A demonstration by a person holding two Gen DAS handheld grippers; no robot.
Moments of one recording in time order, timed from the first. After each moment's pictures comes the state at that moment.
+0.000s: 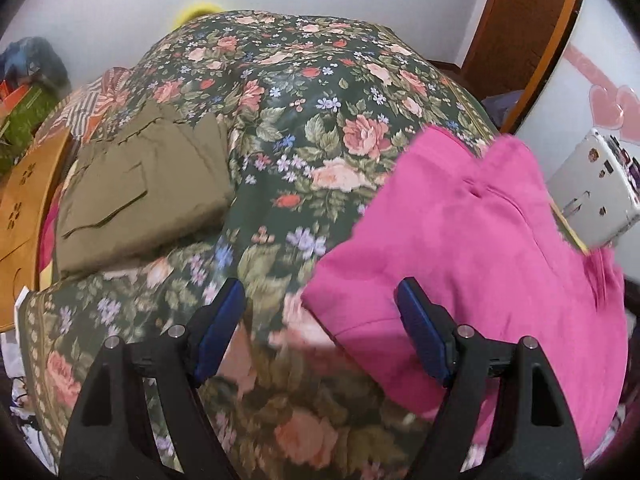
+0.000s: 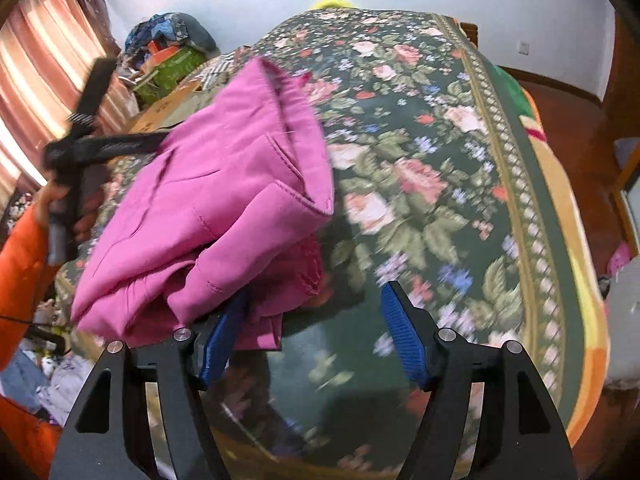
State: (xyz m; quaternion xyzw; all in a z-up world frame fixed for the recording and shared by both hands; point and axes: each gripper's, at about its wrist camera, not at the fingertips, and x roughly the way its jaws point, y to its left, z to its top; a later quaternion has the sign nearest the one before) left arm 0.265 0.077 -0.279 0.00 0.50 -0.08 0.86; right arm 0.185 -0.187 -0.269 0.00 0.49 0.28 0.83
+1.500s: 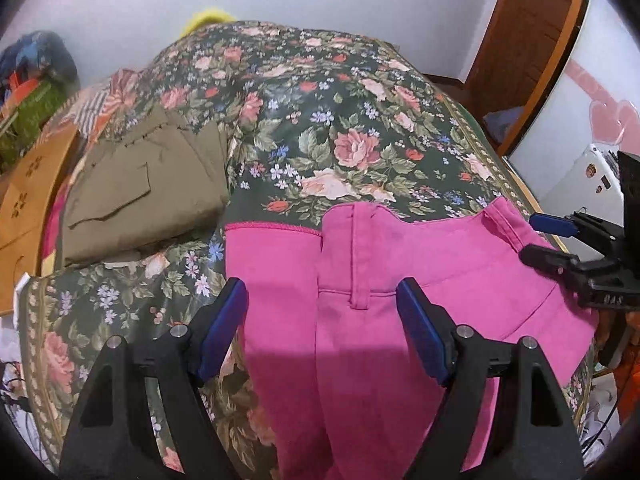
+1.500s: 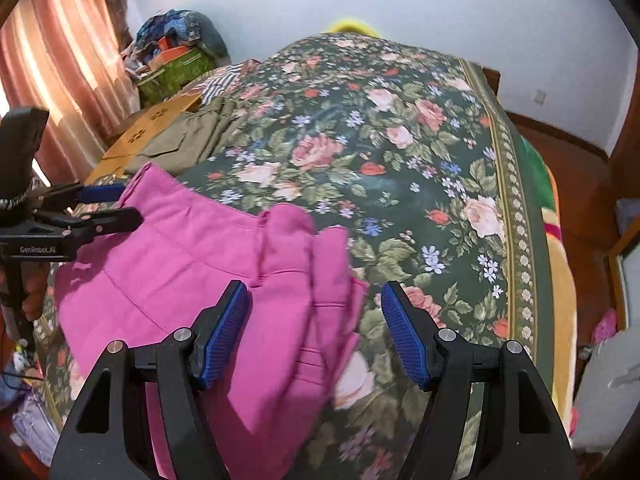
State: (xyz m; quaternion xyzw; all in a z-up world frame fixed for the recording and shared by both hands) left arm 0.257 0.068 -0.270 -0.03 0.48 -0.07 0.87; right arm 0.262 -0.153 -0.261 -0.04 0.44 0.30 0.84
